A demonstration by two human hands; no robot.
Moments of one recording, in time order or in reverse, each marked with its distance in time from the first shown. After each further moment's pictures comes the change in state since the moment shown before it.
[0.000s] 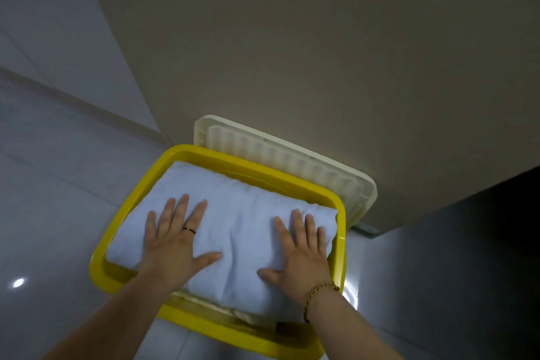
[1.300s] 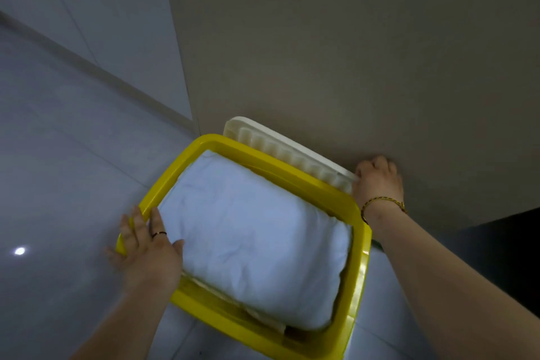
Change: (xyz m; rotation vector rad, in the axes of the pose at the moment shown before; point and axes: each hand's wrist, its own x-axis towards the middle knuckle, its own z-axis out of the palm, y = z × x) left_hand -0.051 -0.011 -0.007 -0.066 -0.137 -0.707; right_hand 0.061 0.034 -0.097 -0.215 0.304 0.258
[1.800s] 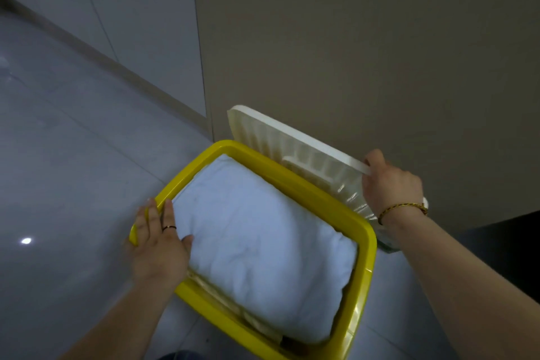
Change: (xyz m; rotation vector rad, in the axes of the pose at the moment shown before) left_hand -0.008 -0.017 -0.001 -0.073 0.029 0.069; right_hand -0.037 -0.011 -0.033 -0.025 0.176 -0.164
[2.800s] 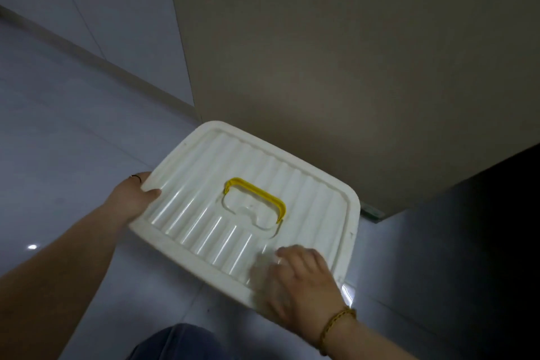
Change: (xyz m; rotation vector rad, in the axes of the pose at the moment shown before) left_hand 0.042 -0.029 -0.046 -0.544 -0.177 0.028; right_hand -0.176 -0.044 0.072 0.243 0.127 -0.573
